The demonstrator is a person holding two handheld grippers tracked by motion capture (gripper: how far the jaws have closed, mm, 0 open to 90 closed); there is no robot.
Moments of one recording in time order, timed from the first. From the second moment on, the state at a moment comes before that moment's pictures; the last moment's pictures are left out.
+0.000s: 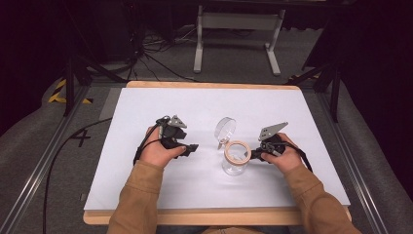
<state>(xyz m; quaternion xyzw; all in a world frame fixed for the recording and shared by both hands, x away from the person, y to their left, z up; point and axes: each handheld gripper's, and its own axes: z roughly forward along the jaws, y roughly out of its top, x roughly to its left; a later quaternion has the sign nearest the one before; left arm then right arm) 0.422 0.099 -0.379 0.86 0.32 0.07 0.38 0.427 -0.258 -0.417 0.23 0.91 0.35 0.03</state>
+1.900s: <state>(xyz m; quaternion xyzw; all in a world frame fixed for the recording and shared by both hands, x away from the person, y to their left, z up) 0.431 0.086 -0.368 0.84 0.30 0.07 0.46 0.380 -0.250 -0.361 0.17 0.91 0.38 0.02</state>
